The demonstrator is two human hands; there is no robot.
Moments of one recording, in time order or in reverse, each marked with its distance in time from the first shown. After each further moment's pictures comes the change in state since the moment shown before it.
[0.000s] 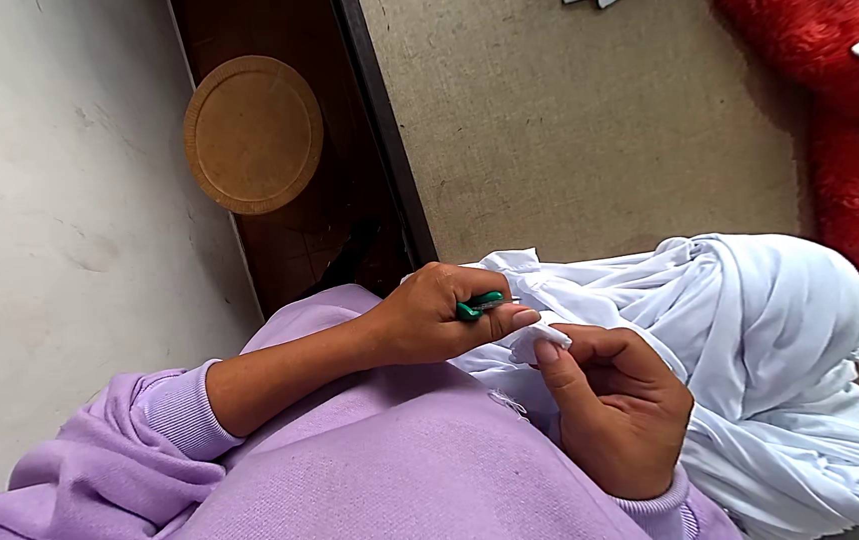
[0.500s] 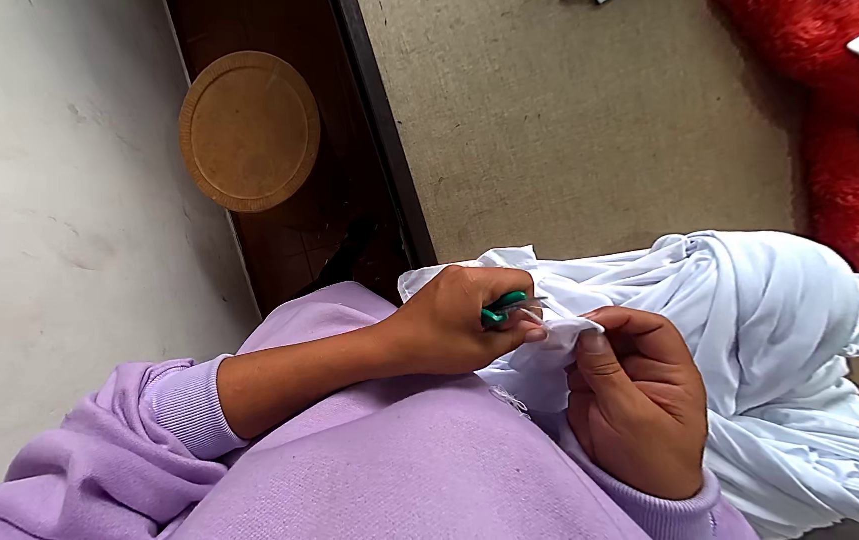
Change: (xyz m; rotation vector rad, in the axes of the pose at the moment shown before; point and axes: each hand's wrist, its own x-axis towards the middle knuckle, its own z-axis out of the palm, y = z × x) left_hand 0.008 0.005 0.018 0.043 0.024 -0.044; right_hand 0.006 -0.001 -0.011 0.241 0.008 0.143
